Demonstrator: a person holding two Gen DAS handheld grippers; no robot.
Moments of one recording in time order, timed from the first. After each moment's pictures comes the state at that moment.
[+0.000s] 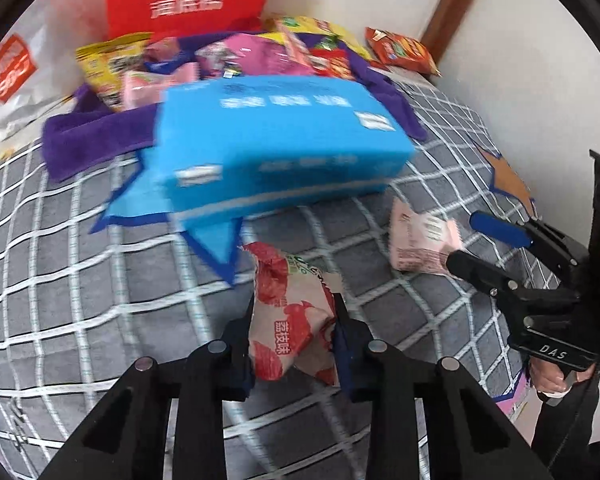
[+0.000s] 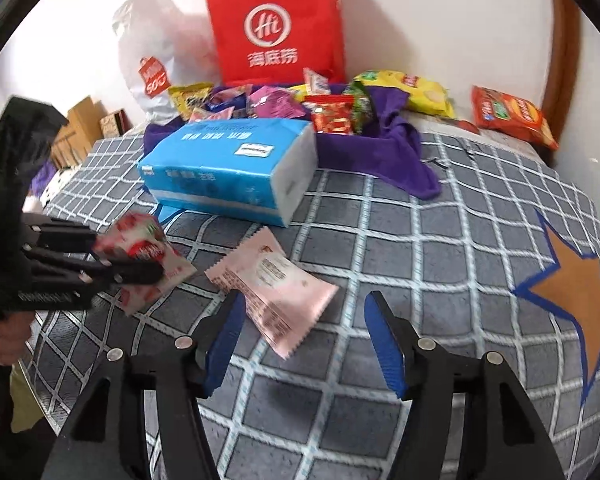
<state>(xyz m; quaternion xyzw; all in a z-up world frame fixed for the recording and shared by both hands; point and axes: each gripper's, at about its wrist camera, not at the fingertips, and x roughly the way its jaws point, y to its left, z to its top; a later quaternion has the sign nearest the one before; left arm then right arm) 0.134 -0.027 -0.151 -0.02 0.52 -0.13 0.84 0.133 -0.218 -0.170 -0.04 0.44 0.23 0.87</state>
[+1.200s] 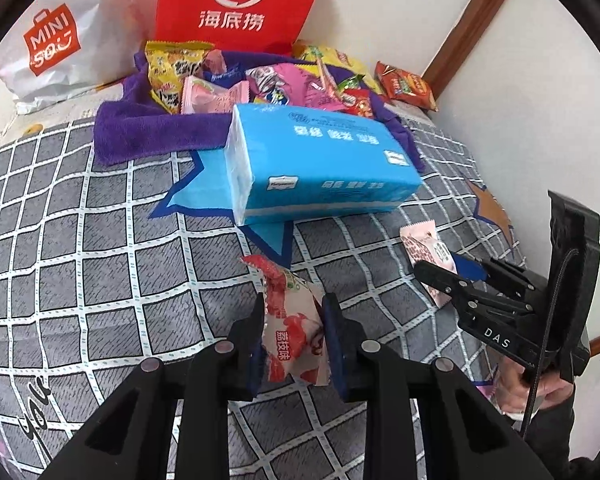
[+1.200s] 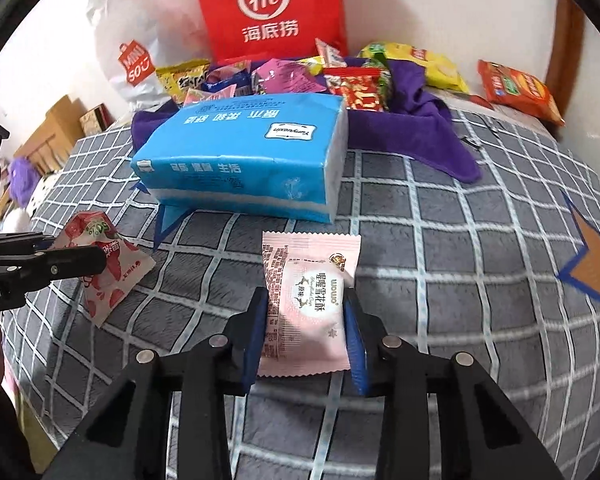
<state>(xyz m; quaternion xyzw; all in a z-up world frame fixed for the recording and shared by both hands) 0.112 0.023 -0.129 -0.08 0.49 -0.15 0.85 0.128 -0.183 -0.174 0.00 0.49 0.16 0.86</state>
